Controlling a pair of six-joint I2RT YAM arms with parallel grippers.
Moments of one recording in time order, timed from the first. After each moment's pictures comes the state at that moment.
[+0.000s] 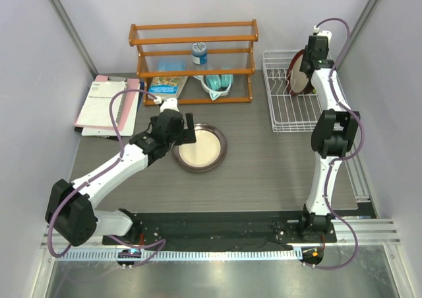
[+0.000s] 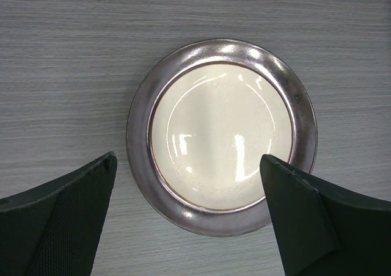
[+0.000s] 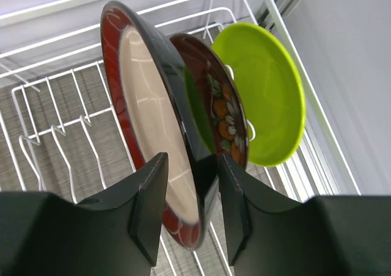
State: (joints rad) left arm -0.61 1.30 0.97 -0.35 -0.35 -0.50; right arm -0.05 2.23 2.14 -0.45 0.35 0.07
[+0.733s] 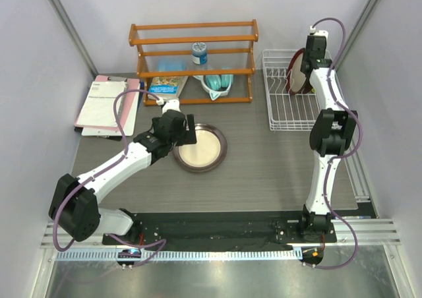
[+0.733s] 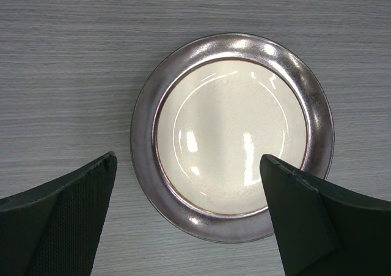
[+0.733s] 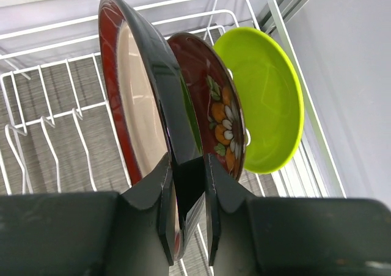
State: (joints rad) left arm -0.61 1.34 0.96 -0.34 -0.37 -0.49; right arm -0.05 2.28 2.20 -0.47 0.33 0.02
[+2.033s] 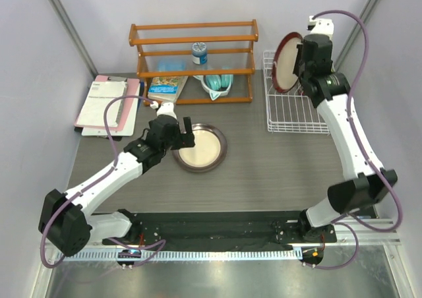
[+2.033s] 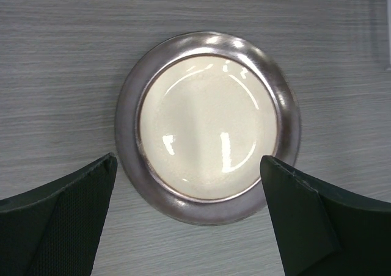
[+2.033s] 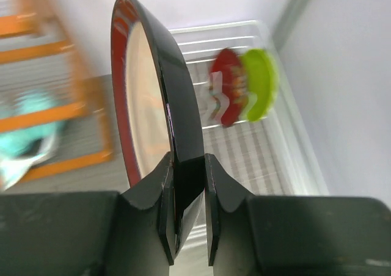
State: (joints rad) left arm -0.61 1.22 0.89 -0.31 -0.32 -0.50; right arm 0.20 1.58 1.81 -0.56 0.52 0.07
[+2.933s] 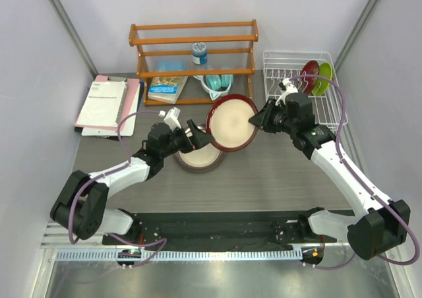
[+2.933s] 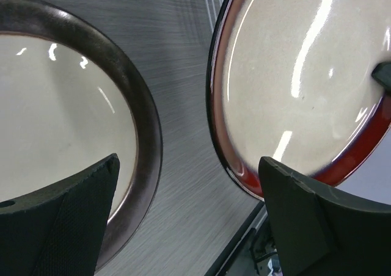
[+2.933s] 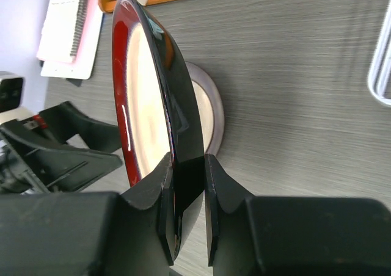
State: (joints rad) left arm -0.50 1.34 0.60 0.43 0.30 -0.83; right arm 0.36 1.16 1.04 -0.35 -0.18 0.55
